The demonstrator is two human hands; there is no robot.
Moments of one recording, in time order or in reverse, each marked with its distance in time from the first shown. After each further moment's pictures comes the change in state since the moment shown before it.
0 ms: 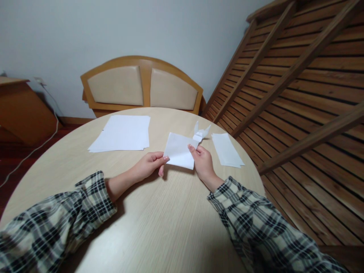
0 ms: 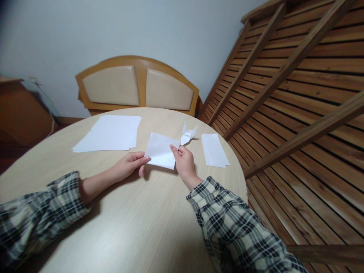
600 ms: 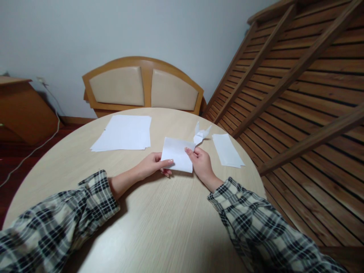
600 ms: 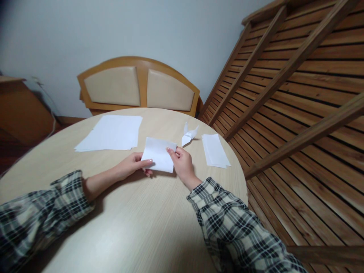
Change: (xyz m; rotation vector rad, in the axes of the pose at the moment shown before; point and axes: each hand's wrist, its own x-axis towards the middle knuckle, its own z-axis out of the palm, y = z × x) left_hand 0.004 0.000 0.001 -0.133 -0.040 -0.172; right_hand -0.006 -0.007 0.004 -0.129 -0.091 -0.060
